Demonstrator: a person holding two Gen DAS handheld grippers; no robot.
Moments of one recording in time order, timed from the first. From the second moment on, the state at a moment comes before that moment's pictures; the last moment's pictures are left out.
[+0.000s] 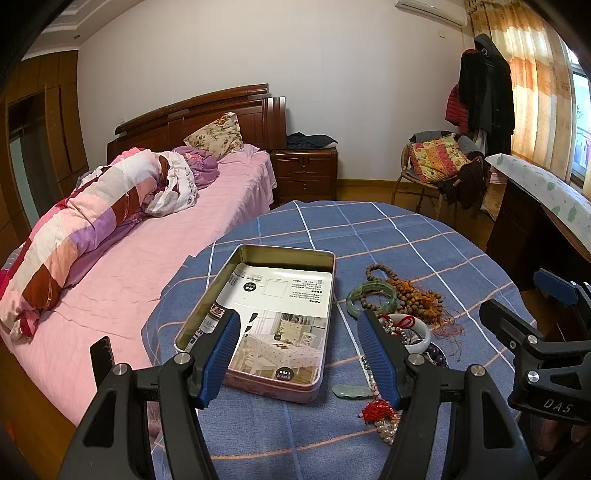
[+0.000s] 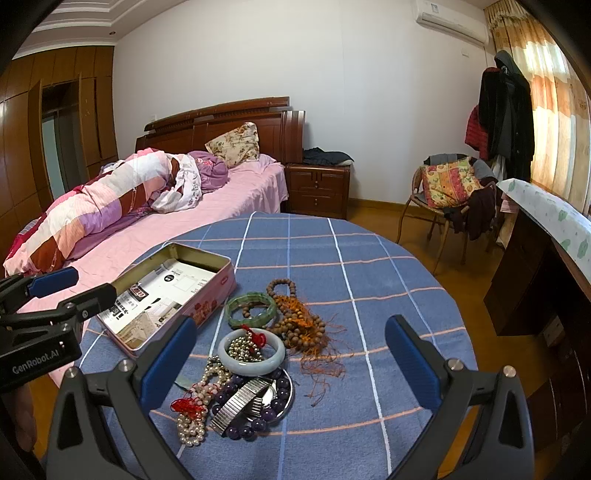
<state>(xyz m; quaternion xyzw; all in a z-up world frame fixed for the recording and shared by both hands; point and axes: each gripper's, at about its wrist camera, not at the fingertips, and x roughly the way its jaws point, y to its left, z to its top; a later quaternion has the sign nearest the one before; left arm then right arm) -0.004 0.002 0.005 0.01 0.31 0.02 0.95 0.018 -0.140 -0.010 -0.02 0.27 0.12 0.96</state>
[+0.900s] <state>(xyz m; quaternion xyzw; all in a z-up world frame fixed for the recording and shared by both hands) -0.003 0.004 -0.001 0.01 0.32 0.02 0.95 0.021 -0.146 -0.015 -0.02 0.28 0.12 0.95</state>
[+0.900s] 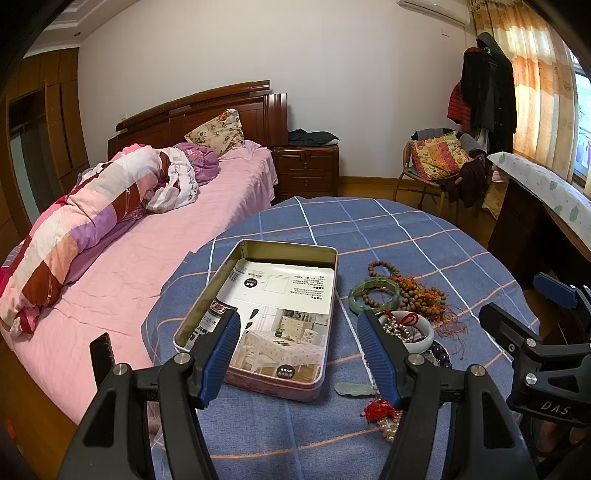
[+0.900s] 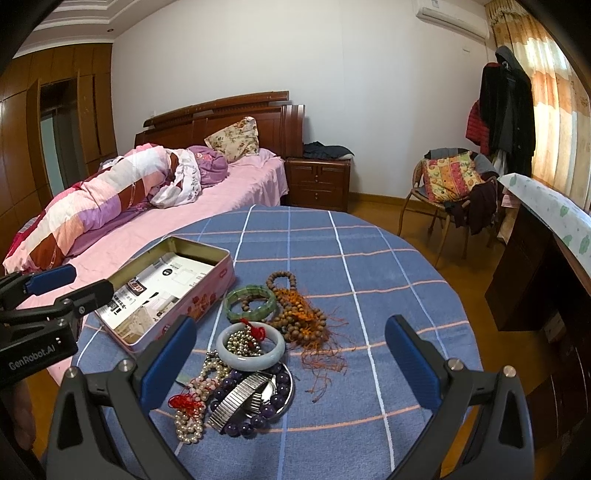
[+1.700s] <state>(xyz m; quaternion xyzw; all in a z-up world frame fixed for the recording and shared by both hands) 0.025 -0.025 -0.043 0.03 0.37 -0.02 0.93 0.053 -0.202 -0.048 0.00 0.33 0.09 0.94</state>
